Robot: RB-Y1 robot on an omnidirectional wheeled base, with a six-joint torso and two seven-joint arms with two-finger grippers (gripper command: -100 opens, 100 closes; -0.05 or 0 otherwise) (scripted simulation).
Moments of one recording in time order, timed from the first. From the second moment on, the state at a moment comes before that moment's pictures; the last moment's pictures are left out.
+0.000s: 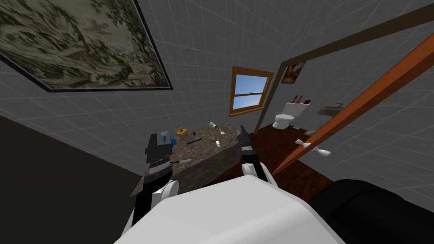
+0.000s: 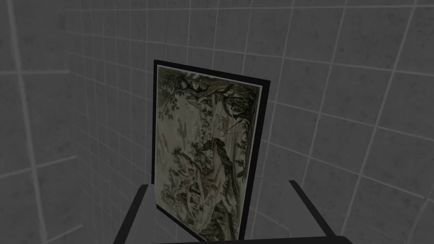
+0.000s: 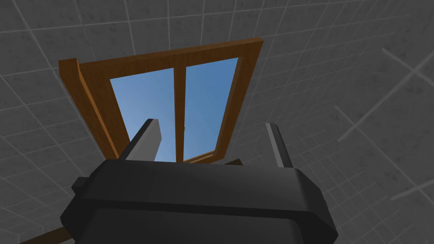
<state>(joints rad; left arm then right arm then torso) 0.49 0.03 -0.05 -2.32 0.09 -0.48 -0.05 0.50 0.04 0.07 -2.21 0.11 -0.36 -0.11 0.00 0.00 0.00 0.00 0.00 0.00</state>
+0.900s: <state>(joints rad) 0.44 0.22 0.06 -2.17 0.14 -0.33 -0.01 0.50 0.04 0.07 -2.21 0.11 -0.36 -0.11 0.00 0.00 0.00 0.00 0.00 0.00</state>
